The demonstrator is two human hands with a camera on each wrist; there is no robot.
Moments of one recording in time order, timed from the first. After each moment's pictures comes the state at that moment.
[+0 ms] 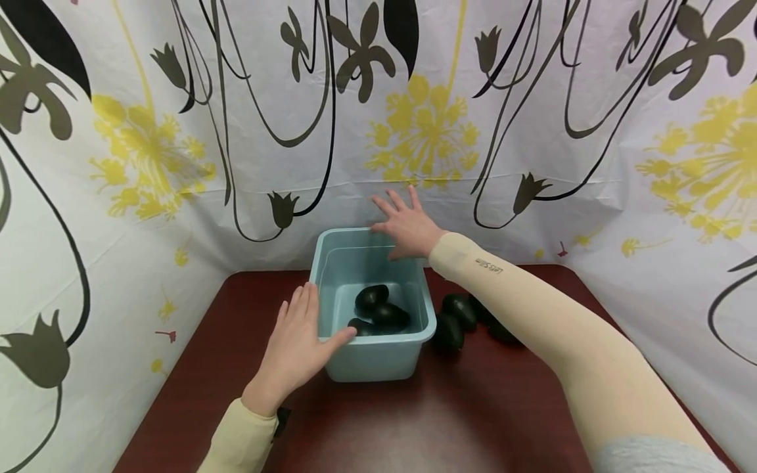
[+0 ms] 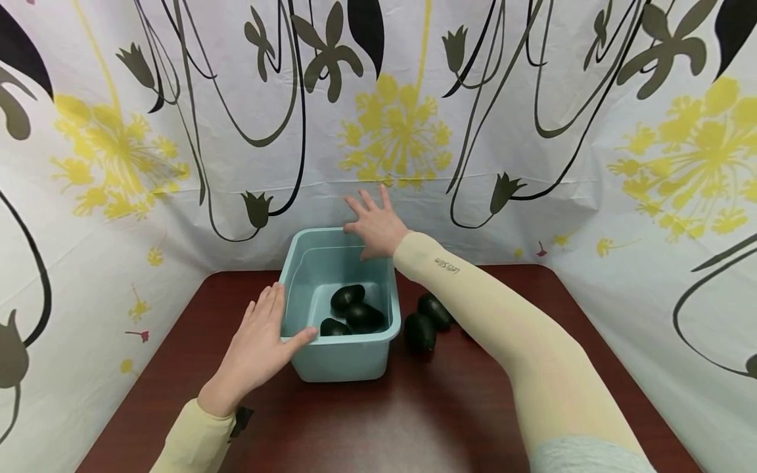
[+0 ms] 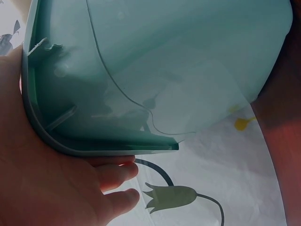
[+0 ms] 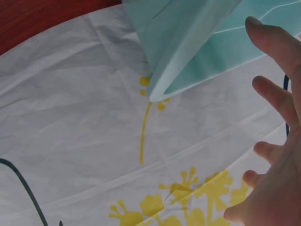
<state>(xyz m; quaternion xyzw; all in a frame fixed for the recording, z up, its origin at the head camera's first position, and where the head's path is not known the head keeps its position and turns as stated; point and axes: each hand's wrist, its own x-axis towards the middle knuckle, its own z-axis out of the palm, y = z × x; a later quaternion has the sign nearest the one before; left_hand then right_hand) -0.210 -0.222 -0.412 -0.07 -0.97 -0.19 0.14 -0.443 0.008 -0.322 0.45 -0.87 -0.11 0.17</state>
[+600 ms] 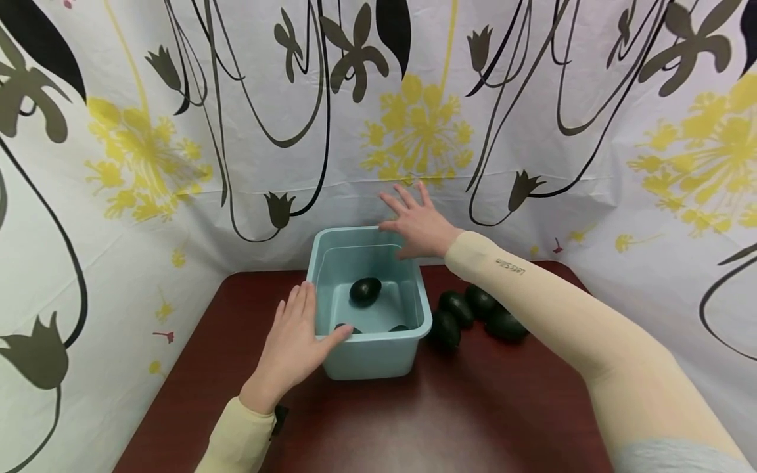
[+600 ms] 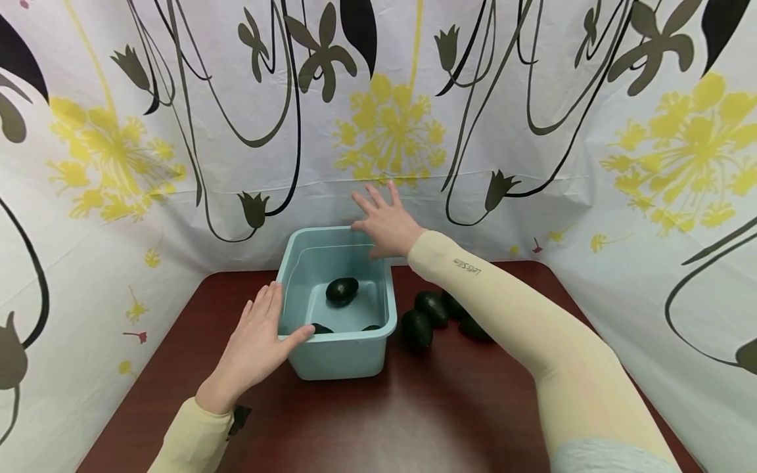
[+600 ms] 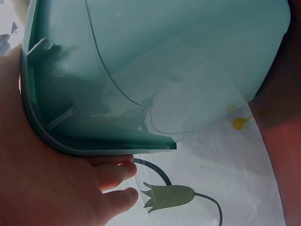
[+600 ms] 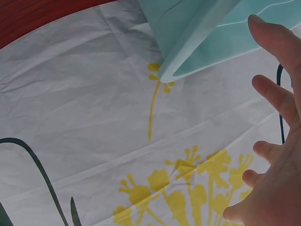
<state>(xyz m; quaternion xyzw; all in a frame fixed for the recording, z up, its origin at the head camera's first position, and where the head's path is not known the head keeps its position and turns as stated) -0.210 -0.221 -0.412 -0.06 -0.97 -0.20 0.13 -0.430 0.035 -0.312 0.44 -0.87 -0.13 0.18</state>
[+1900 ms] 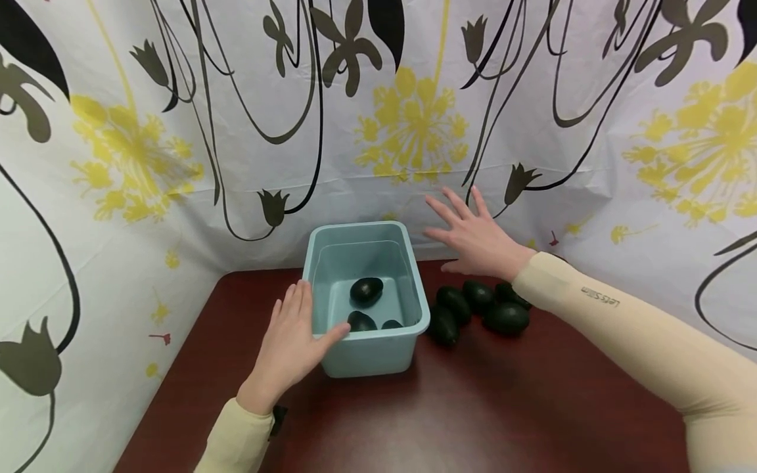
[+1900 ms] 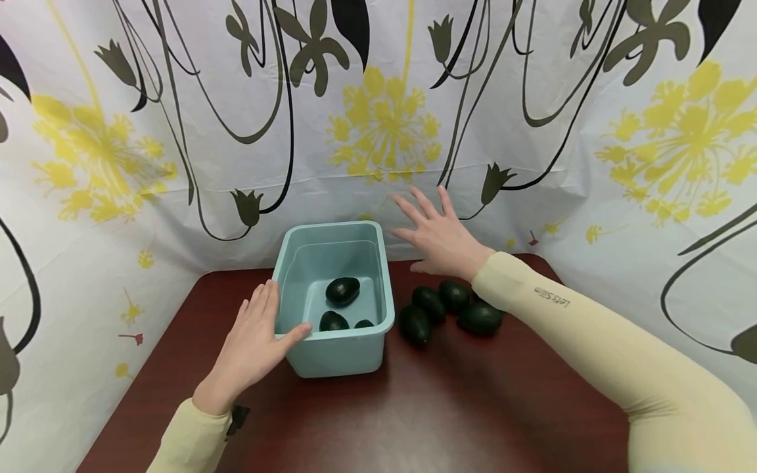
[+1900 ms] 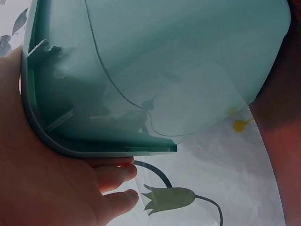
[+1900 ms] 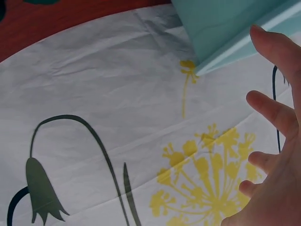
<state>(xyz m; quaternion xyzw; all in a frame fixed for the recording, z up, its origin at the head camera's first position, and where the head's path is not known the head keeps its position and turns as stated) -0.211 -0.220 -0.415 -0.07 -0.97 -0.20 0.15 -0.385 0.134 -0.320 0.43 -0.86 -0.13 0.24</state>
